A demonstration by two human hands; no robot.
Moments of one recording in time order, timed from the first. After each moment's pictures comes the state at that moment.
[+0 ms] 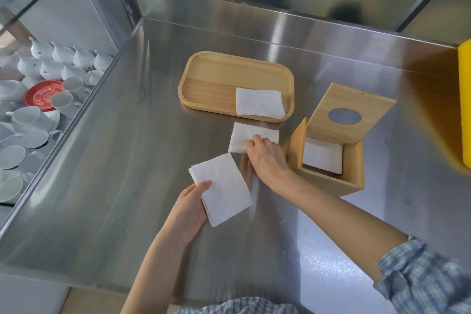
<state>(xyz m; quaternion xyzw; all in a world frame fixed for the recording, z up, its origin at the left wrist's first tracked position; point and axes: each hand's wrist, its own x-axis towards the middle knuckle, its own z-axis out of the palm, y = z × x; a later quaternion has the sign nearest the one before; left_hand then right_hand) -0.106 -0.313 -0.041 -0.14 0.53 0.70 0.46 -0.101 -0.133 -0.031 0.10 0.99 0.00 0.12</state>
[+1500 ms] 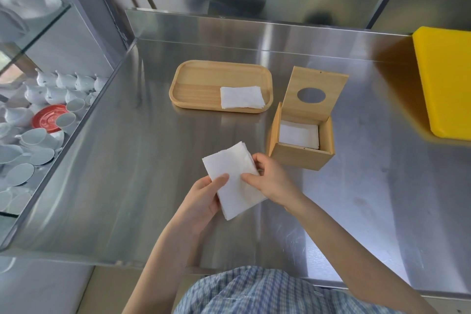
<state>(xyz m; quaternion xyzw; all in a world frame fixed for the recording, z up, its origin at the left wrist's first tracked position) -0.052 -0.304 -0.015 0.00 0.54 0.69 0.48 0.007 -0.166 0.007 0.28 0.80 -0.54 0.04</state>
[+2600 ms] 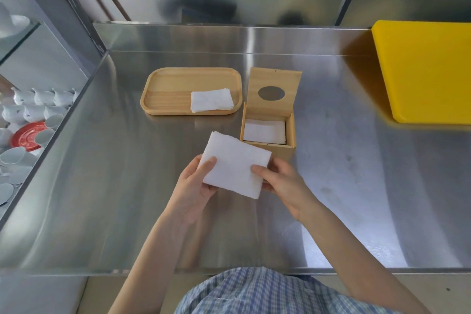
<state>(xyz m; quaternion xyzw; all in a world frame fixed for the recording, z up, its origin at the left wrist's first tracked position) -0.031 -0.259 0.008 0.03 0.53 0.74 0.41 0.072 -0.119 0.016 0.38 0.59 -0.71 -0.04</state>
